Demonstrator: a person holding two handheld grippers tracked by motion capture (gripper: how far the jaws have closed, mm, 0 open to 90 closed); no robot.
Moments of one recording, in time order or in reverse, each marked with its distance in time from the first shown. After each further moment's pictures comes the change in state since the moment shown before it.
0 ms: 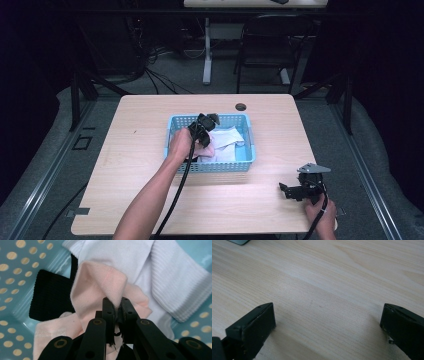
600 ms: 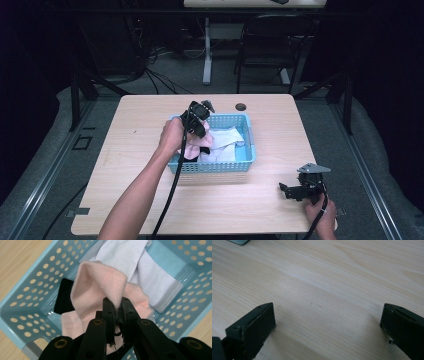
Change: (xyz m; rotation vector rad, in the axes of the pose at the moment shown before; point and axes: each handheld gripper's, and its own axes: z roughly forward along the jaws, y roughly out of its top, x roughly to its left) left arm 0.008 -0.004 -0.064 -0.096 -0.009 0.001; right arm 0.000 0.000 0.000 0.000 0.000 0.000
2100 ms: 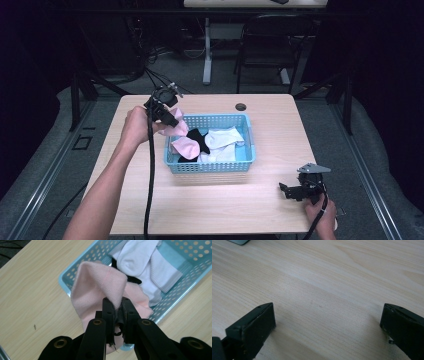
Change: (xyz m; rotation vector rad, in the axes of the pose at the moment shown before) left arm 0.040 -0.050 -0.094 -0.064 0.050 -0.062; right arm 0.000 0.000 0.000 -0.001 0.000 0.001
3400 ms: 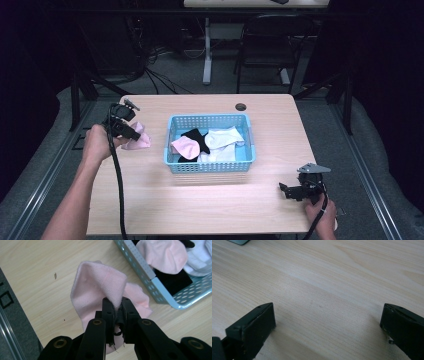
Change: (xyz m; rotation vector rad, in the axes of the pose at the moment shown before) left arm 0.066 -0.100 0.009 0.056 0.046 -0.200; right arm 0.000 0.000 0.000 0.000 0.001 -0.001
